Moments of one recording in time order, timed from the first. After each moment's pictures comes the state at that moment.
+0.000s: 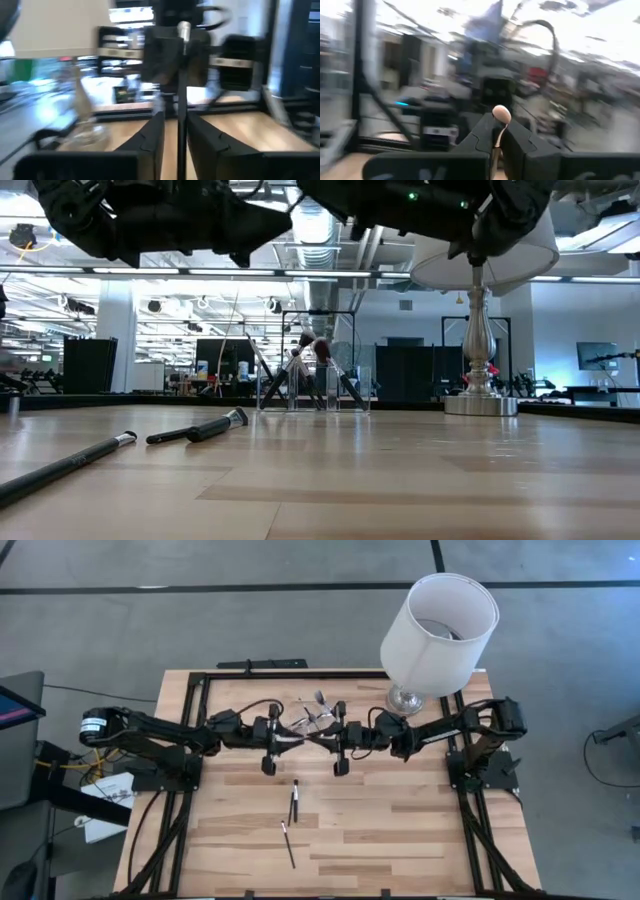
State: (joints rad) left arm 0.11 1.29 0.43 0.96 0.15 0.10; right arm -0.02 1.68 0.83 1.08 -0.09 -0.18
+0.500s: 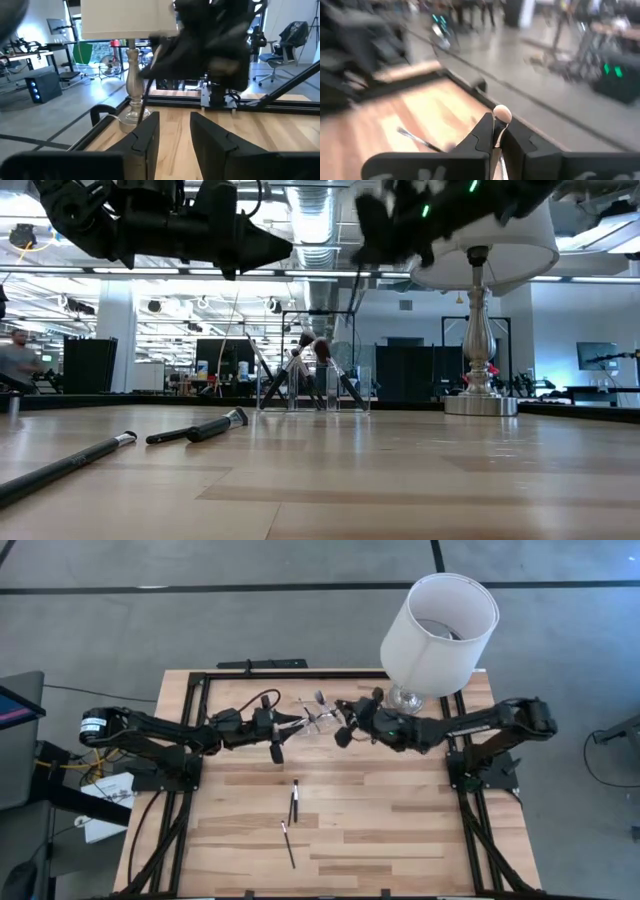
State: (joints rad) left arm 0.12 1.29 0.43 0.91 -0.11 0.10; right arm -0.04 1.46 0.83 0.40 0.63 0.04
